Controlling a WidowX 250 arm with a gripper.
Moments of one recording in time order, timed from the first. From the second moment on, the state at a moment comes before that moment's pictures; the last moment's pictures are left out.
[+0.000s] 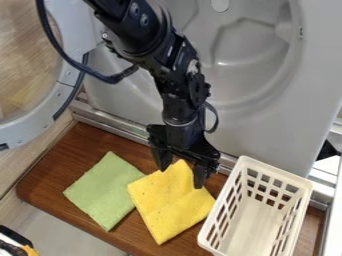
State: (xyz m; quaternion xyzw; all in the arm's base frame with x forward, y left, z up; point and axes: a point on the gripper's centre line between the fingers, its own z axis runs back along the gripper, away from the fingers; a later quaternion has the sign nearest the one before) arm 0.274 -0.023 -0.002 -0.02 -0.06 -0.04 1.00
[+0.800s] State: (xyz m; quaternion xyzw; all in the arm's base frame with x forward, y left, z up) arm 0.234 0.117 -0.003 0.03 -0.07 0.14 0.99
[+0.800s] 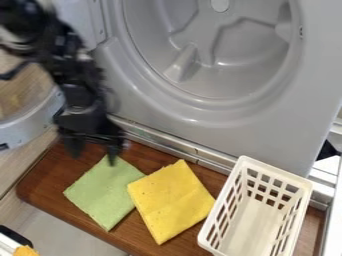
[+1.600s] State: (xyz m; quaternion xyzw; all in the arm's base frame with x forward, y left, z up) arm 0.261 0.116 -0.064 0.03 -0.06 0.13 0.99
